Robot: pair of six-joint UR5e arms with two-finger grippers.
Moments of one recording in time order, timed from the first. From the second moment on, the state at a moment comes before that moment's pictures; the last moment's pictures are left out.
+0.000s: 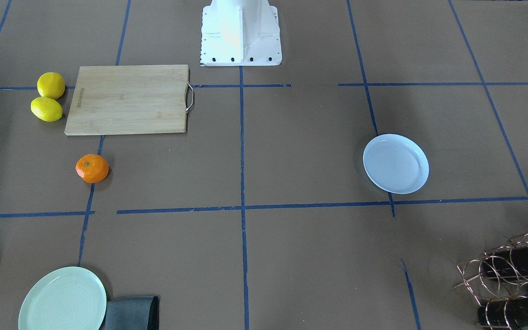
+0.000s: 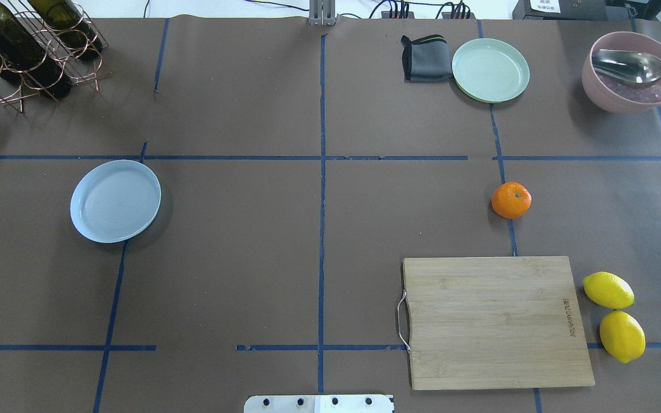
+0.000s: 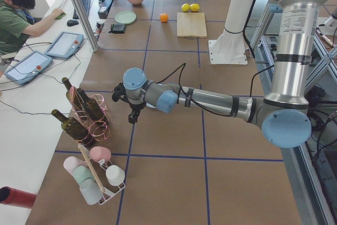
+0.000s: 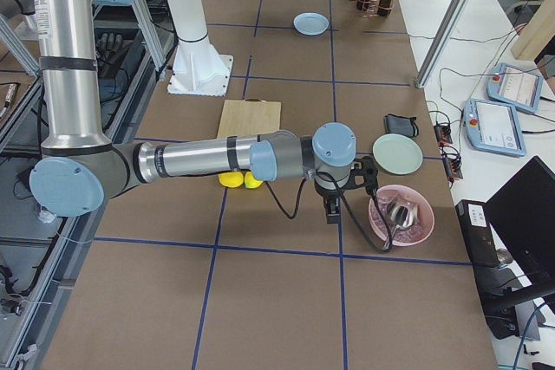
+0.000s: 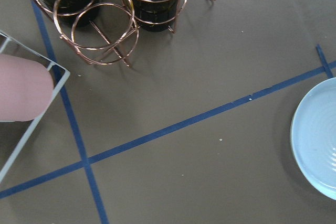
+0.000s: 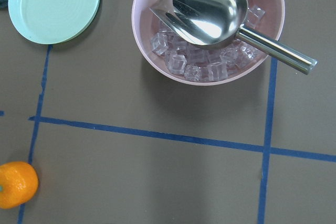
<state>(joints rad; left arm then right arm) -1.28 -1.62 -1.67 -1.93 -2.41 -0.33 1.53 -1.47 1.69 -1.53 2.49 0.13</state>
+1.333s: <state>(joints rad) -0.86 -1.63 -1.58 -2.25 -2.06 -1.08 1.45 -1.46 1.76 -1.53 2.49 0.33</state>
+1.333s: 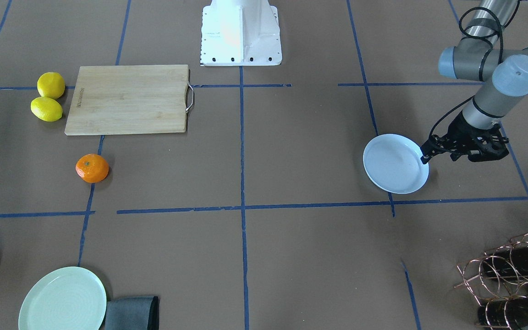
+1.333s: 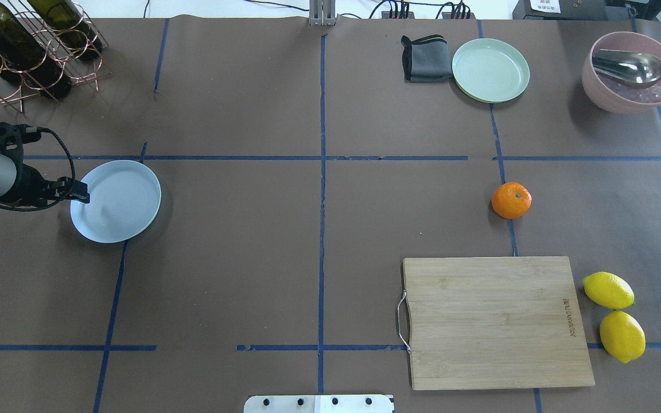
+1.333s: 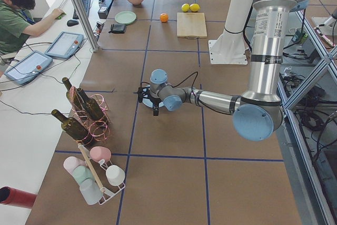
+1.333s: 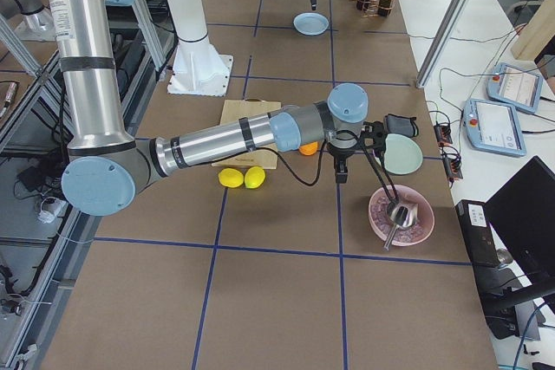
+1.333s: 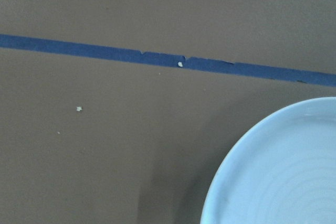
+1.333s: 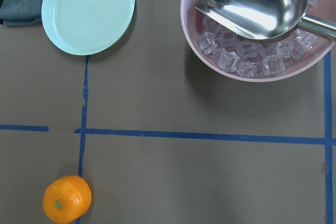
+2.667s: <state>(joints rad) -0.95 -1.65 -1.75 -2.11 -2.19 -1.10 1.45 -1.46 1.79 -1.53 2.50 0.37</state>
